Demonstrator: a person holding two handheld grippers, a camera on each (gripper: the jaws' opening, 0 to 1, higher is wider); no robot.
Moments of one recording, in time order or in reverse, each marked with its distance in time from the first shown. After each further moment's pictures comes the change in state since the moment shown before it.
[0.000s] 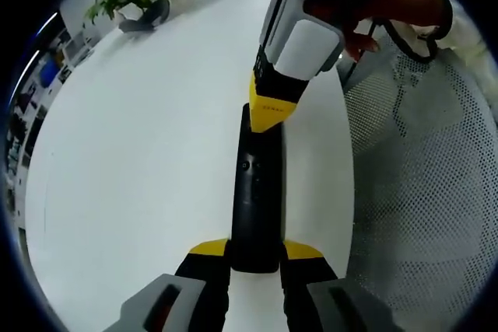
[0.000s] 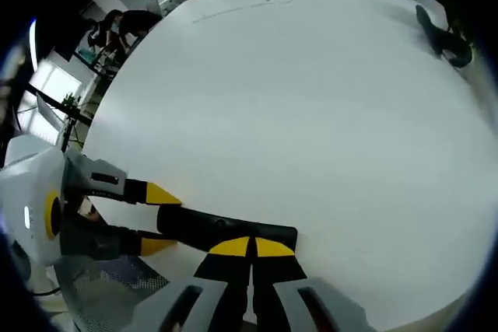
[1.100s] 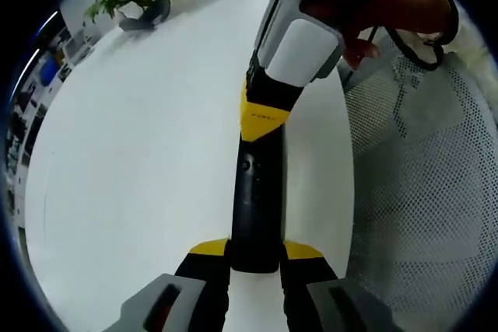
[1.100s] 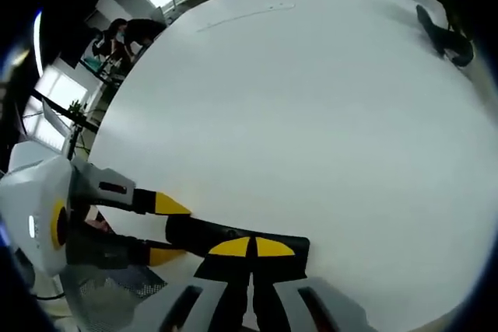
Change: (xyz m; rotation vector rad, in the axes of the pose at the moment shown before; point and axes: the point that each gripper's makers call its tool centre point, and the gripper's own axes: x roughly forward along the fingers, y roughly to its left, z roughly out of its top) left arm 0.000 0.000 0.000 -0.004 -0.002 -0.004; right arm 0.004 0.012 0.008 0.003 -0.035 0.034
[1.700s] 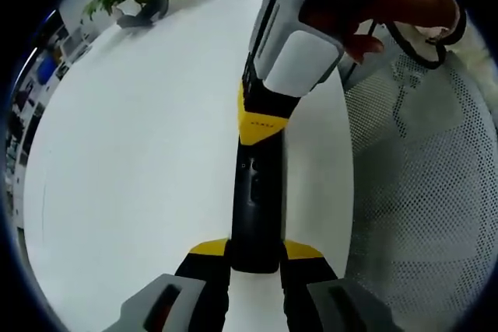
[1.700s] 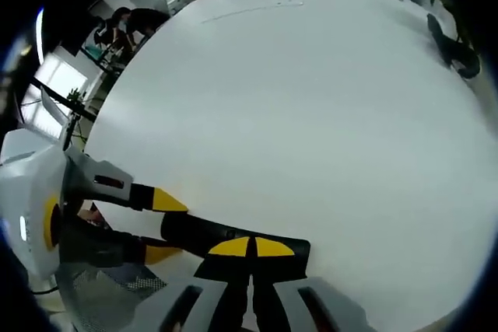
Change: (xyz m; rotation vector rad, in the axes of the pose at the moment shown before) left arm 0.001 0.001 0.000 -0.001 0.024 -0.015; right arm 0.005 -0.002 0.001 -0.047 0.033 -0.023
